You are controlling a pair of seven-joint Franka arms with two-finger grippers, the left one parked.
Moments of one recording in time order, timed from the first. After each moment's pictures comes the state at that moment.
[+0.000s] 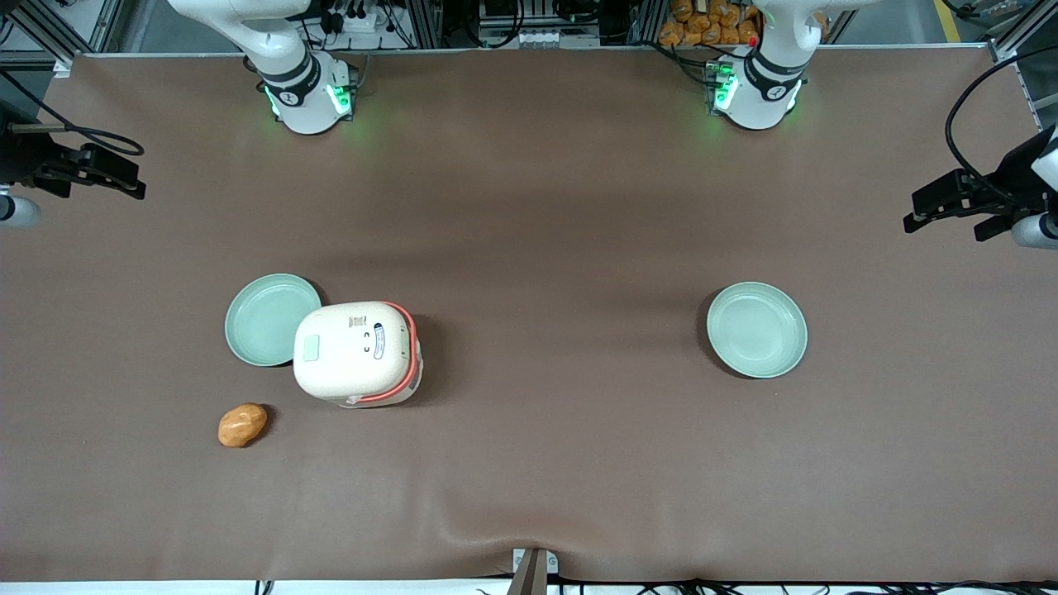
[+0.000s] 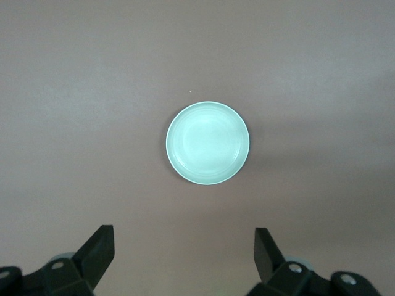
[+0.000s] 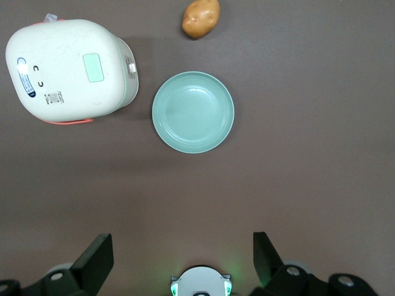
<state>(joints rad) 0.04 0.02 -0.03 -1.46 -0.01 1.33 0.04</state>
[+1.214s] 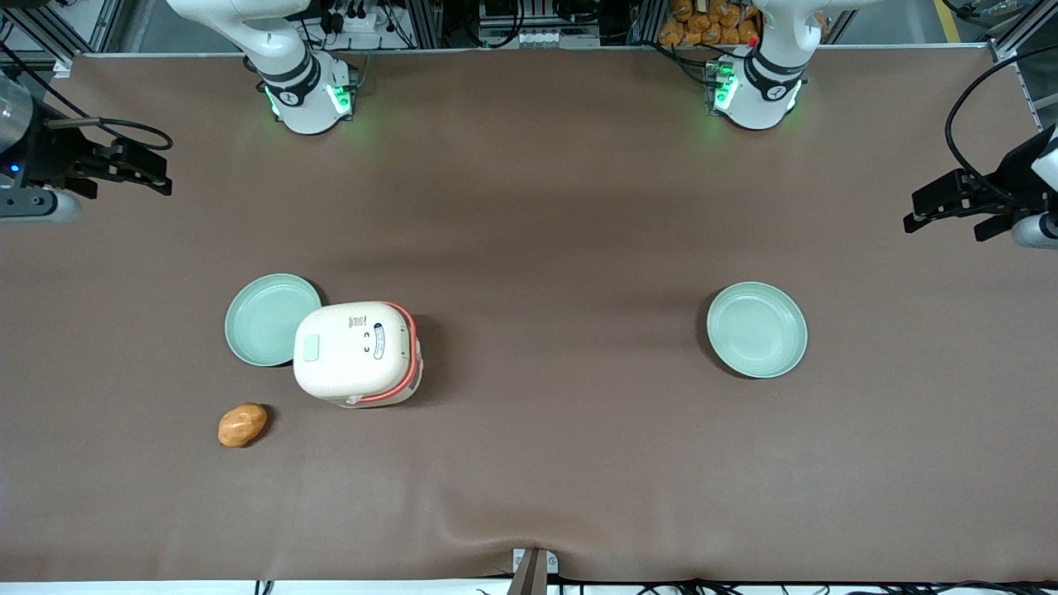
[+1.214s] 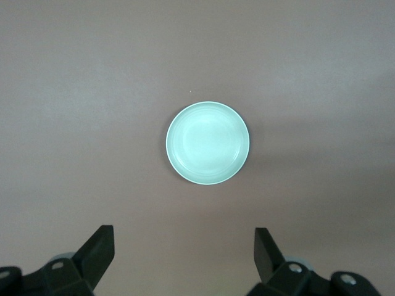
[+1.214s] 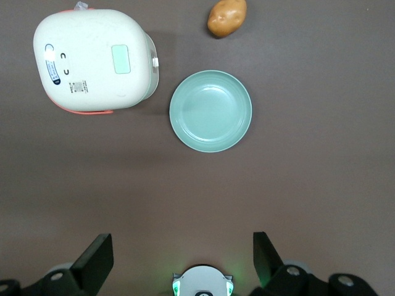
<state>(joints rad) 0.10 0.03 -0.02 -1.47 0.01 1.33 0.03</state>
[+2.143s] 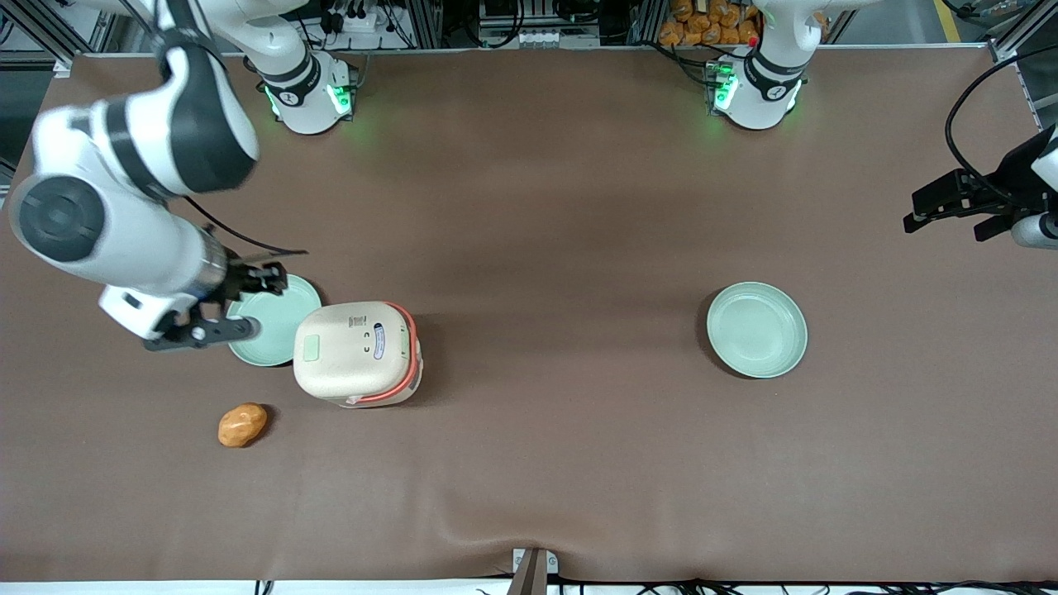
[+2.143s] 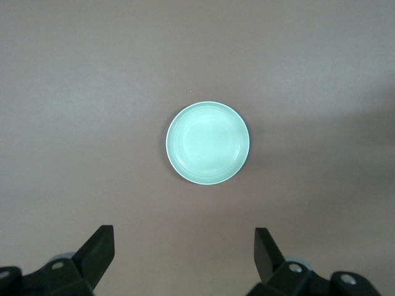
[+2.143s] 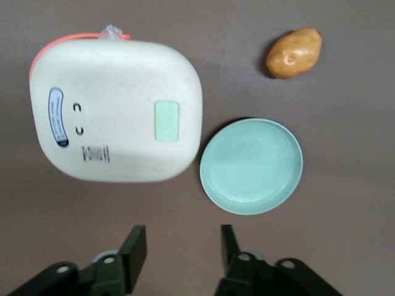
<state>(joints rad) 0.26 0.34 -0.02 -1.46 -0.02 1.62 0.10</state>
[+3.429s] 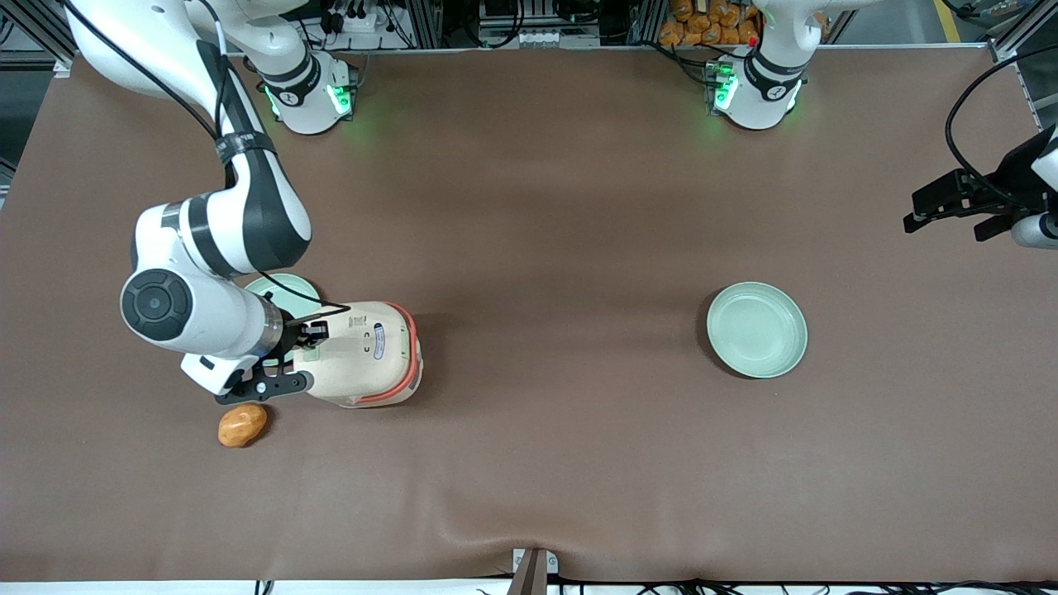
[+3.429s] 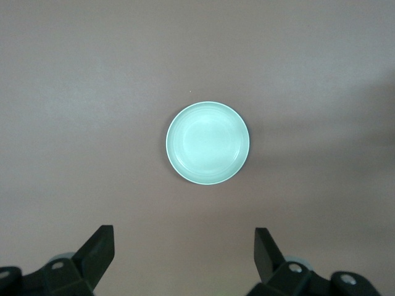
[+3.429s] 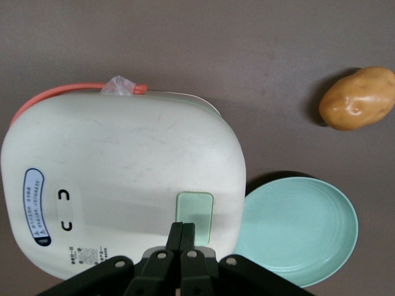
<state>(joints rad) 0.26 0.51 -0.03 -1.47 0.04 1.82 0.02</state>
